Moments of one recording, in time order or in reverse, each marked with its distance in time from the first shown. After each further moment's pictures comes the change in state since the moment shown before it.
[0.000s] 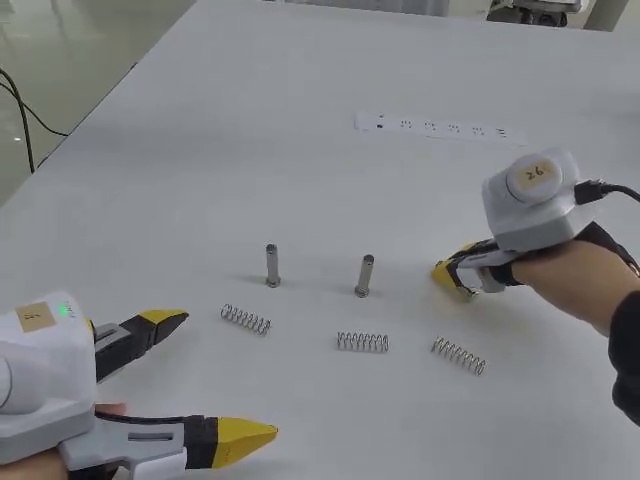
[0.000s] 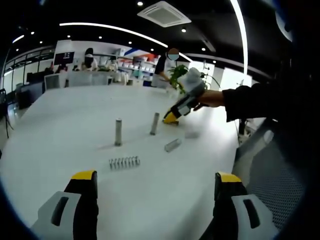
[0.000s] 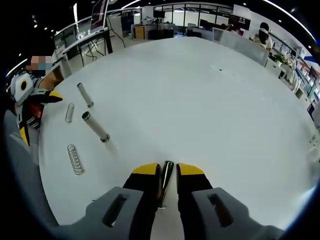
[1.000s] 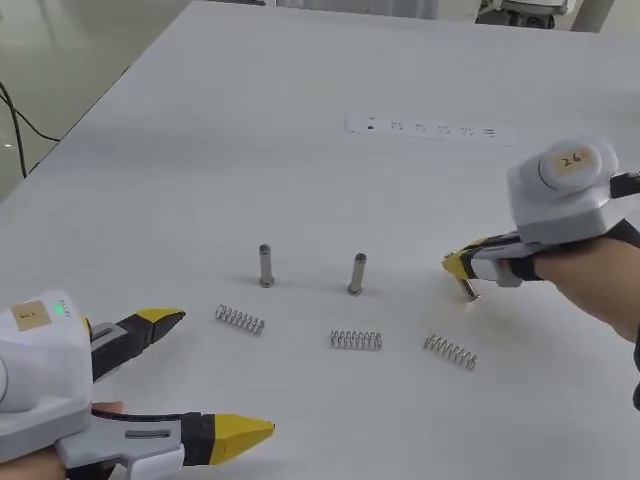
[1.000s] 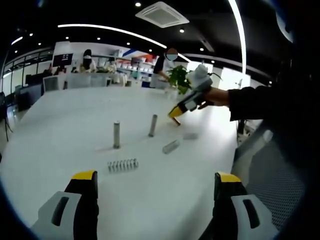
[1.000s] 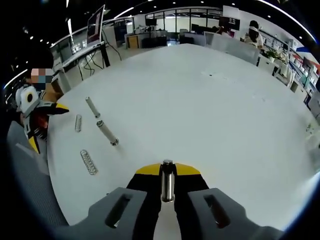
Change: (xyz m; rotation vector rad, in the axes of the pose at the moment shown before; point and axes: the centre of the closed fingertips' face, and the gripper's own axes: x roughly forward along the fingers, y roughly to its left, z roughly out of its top) left arm 0.000 -0.003 0.004 0.014 -0.007 -0.008; right arm -0.038 0.000 0.003 0.084 -0.078 -0.010
